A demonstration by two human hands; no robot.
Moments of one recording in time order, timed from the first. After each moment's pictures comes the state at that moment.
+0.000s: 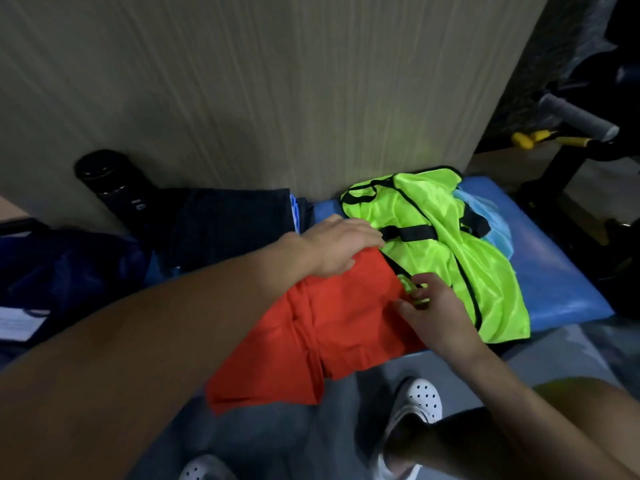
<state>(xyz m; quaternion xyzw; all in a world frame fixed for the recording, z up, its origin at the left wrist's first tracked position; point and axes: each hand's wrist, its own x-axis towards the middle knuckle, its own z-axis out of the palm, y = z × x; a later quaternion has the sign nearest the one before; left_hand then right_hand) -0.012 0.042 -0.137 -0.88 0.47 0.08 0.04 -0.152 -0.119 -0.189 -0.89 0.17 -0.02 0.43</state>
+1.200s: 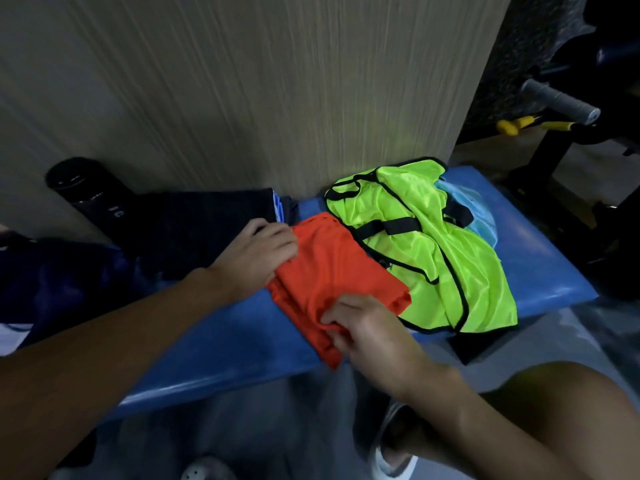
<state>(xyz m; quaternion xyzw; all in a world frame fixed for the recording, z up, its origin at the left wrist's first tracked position) -0.011 0.131 -0.164 -0.86 0.49 -0.13 0.07 -0.164 -0.078 -0.190 -0.92 -0.22 -0.10 0.32</state>
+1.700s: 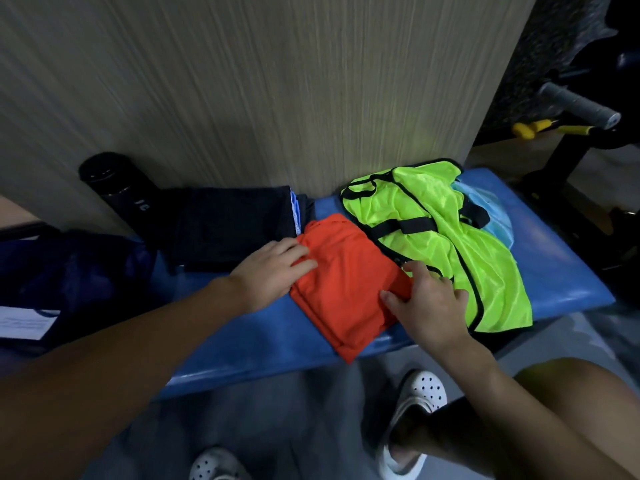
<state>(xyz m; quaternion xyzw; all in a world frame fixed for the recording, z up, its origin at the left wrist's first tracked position) -0.033 0.149 -0.180 -0.87 0.47 -0.06 0.11 -0.152 -0.107 -0.189 -0.95 0.18 -0.02 0.24</state>
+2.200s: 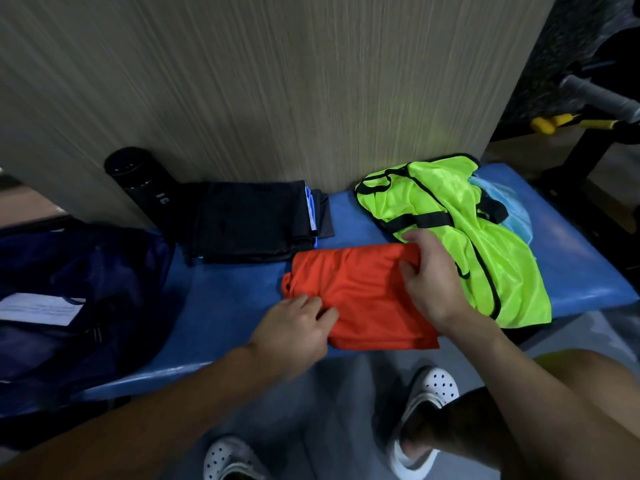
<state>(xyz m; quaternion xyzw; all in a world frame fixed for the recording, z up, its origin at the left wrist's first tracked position) -0.140 0.132 -0.193 -0.90 0.42 -0.08 0.06 -0.123 -0.109 -0.192 -0.89 0.03 -0.18 0.42</state>
